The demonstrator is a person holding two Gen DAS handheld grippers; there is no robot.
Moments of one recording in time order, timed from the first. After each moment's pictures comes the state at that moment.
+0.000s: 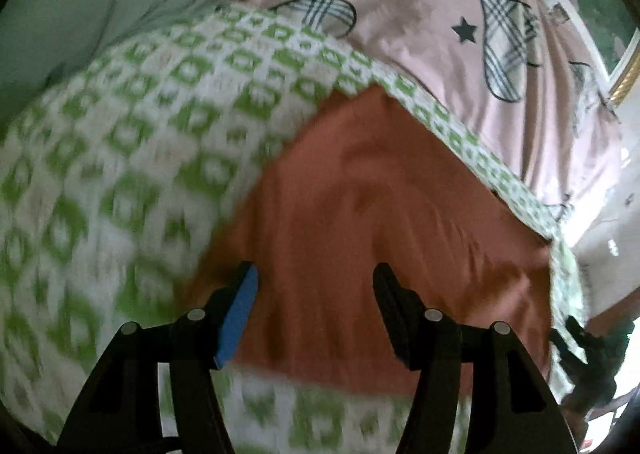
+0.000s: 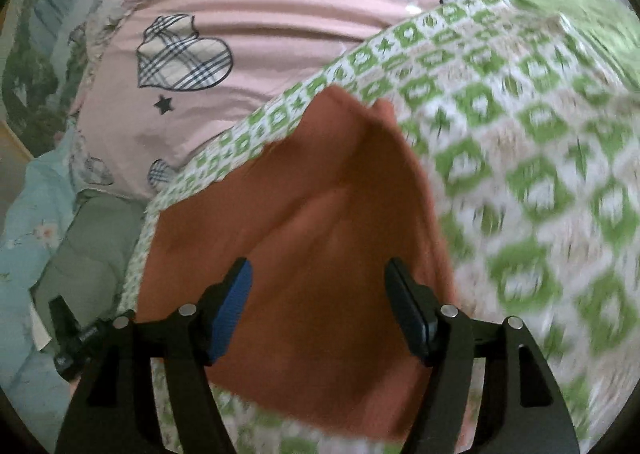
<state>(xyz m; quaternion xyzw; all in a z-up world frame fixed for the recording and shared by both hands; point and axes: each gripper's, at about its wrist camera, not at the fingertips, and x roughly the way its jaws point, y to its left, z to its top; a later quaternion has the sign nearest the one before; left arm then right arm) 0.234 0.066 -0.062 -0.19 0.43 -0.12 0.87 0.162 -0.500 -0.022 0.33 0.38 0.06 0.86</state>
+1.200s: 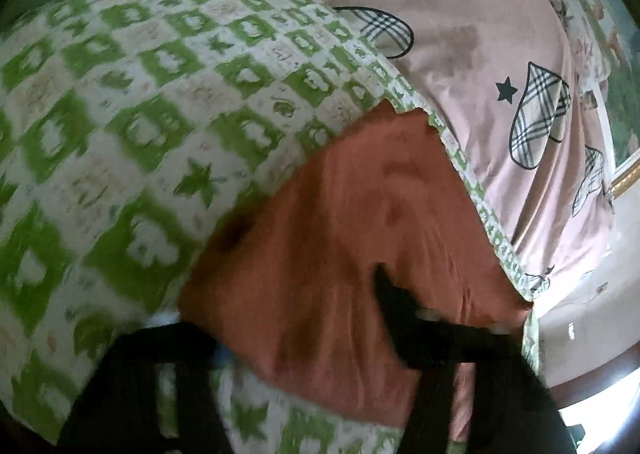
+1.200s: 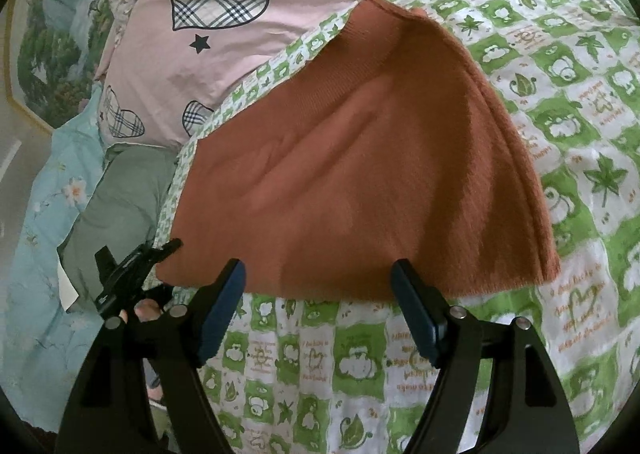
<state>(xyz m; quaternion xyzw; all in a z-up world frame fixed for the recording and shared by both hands) 0.243 0.086 -0.095 -0.32 0.41 -0.08 0.85 0.124 -0.455 -0.039 0.34 0.43 0.13 0.83</state>
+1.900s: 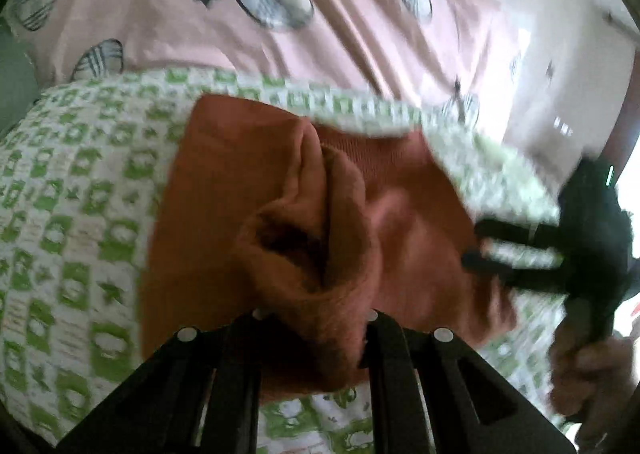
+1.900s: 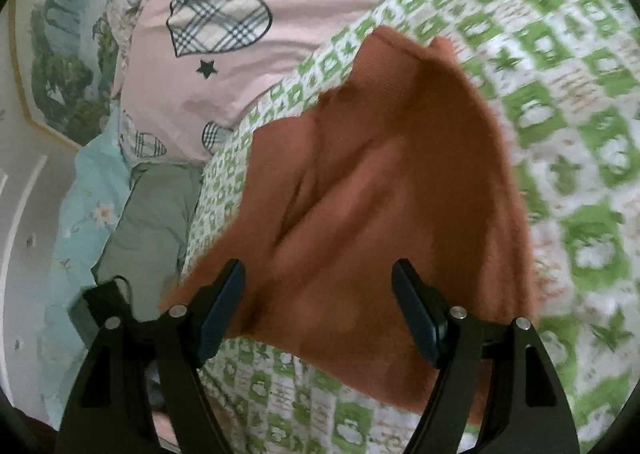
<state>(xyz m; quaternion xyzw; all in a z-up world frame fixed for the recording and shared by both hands) 0.174 -0.154 -0.054 -0.01 0.37 -0.27 0.89 0.188 -0.492 -0.032 0.38 0.43 0.20 0.79</state>
